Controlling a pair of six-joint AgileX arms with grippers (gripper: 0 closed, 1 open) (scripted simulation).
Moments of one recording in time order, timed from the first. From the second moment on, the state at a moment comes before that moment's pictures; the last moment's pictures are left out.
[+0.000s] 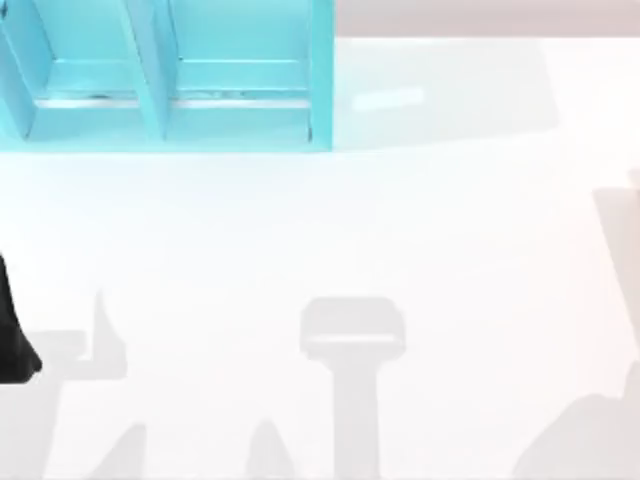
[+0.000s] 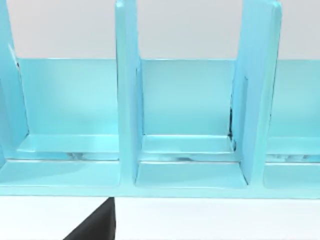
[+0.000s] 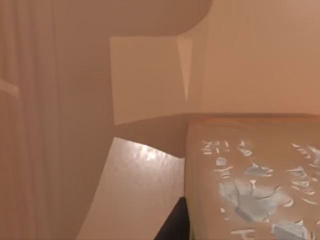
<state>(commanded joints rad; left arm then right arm) 0.00 0.00 0.00 0.00 0.00 0.00 -0.48 1.72 0.99 -0.84 -0.01 -0.51</state>
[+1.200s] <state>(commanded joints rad) 0.00 0.00 0.00 0.00 0.00 0.00 -0.48 1.61 1.40 -1.36 -0.01 -0.51</state>
